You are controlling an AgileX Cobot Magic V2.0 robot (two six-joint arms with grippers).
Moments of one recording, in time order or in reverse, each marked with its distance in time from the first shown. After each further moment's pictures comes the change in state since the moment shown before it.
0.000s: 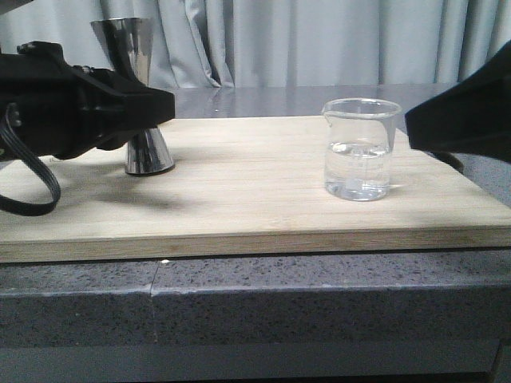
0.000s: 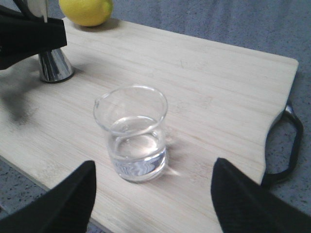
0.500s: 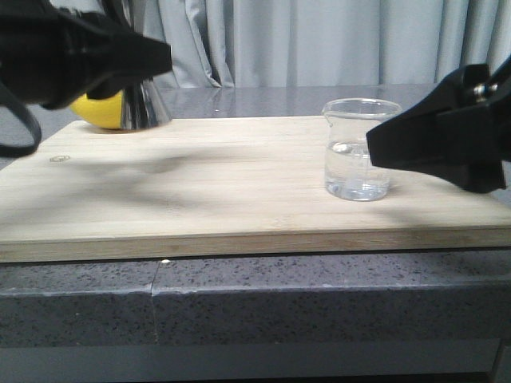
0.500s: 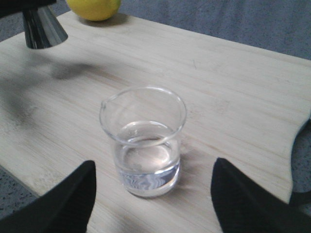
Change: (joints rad) left arm 0.000 -0.135 -0.041 0.035 0.114 -0.029; right arm 0.038 0.138 0.000 -0.014 -0.143 -0.001
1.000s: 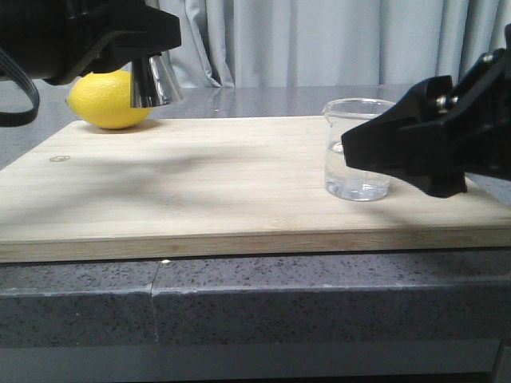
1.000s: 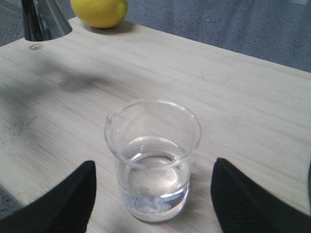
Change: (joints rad) left arm 0.000 -0.030 -0.032 0.079 0.037 -0.096; right arm 0.012 0.099 0.000 -0.028 -0.139 0.000
